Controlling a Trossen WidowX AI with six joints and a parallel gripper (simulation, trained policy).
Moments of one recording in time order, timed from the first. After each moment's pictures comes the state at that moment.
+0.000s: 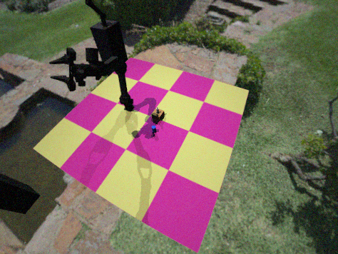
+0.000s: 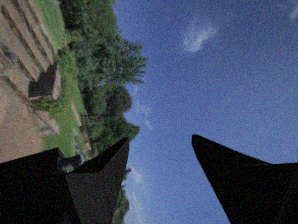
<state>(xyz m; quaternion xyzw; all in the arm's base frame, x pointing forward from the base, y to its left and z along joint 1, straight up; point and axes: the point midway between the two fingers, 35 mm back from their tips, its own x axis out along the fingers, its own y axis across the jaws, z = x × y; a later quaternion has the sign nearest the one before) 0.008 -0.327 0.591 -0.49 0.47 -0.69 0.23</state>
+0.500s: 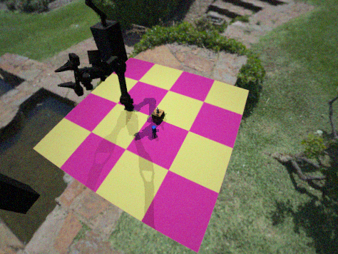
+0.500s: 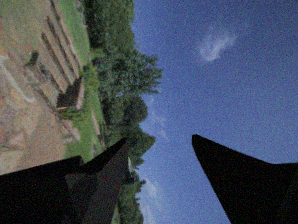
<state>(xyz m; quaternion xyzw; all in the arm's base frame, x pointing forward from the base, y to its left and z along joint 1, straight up) 0.039 -0.335 0.567 -0.49 0.48 -0.66 0.31</state>
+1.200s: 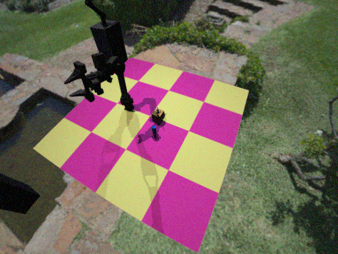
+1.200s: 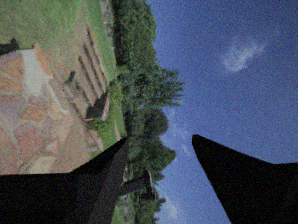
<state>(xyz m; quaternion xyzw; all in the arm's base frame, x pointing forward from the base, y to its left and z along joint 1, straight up) 0.081 -0.339 0.530 -0.48 0.49 -0.61 0.40</state>
